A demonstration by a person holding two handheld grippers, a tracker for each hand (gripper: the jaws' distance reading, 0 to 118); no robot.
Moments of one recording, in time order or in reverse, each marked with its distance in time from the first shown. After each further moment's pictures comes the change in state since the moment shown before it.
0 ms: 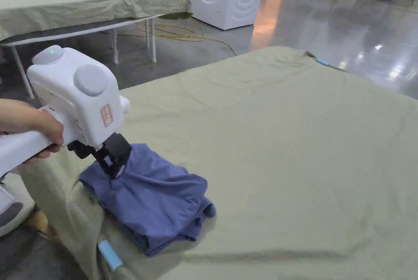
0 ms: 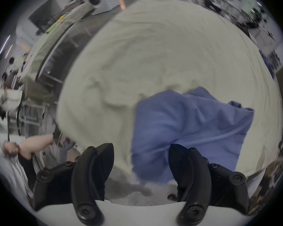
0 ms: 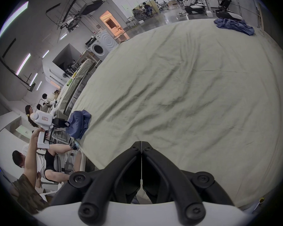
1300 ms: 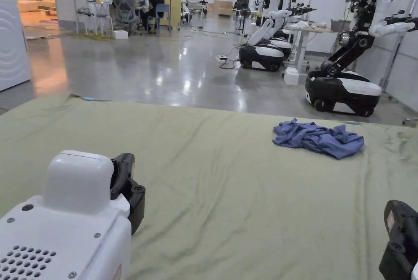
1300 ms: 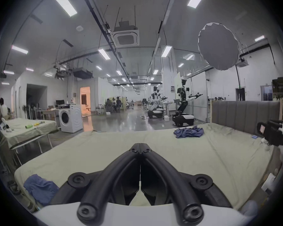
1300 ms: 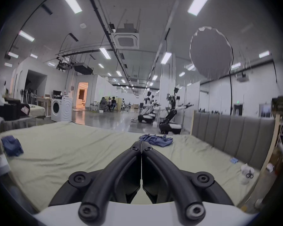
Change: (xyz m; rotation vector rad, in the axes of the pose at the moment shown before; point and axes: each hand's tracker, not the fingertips) left arm 0.416 -0.204 0.172 1.336 -0.314 -0.200; right arm 0.068 -0.091 0.176 1.061 -0.662 0.410
